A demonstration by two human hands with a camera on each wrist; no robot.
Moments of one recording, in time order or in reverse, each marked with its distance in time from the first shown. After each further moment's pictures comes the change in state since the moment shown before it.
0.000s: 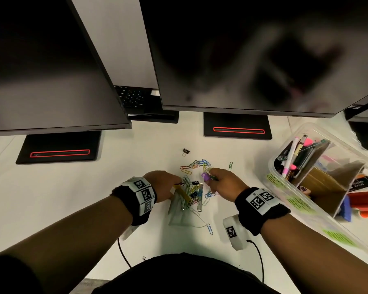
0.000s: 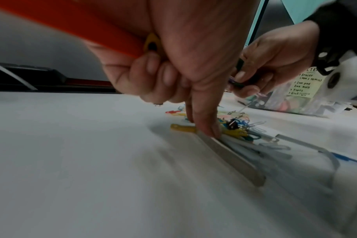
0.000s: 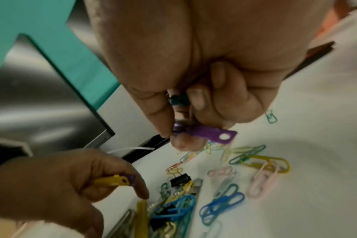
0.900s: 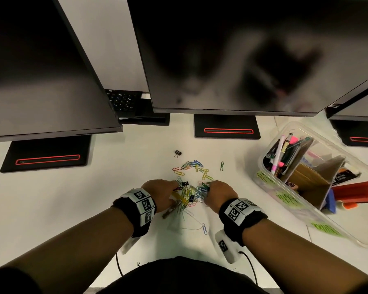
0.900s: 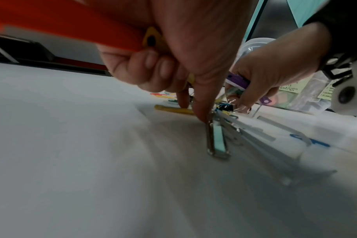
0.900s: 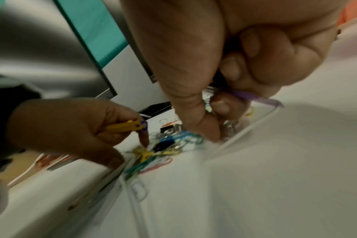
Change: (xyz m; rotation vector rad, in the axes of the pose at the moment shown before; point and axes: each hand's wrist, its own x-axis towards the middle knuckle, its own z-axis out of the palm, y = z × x) left_hand 0.004 0.013 0.021 0.024 0.090 0.015; right_hand -0.017 -0.006 0.022 -0.336 0.014 0.298
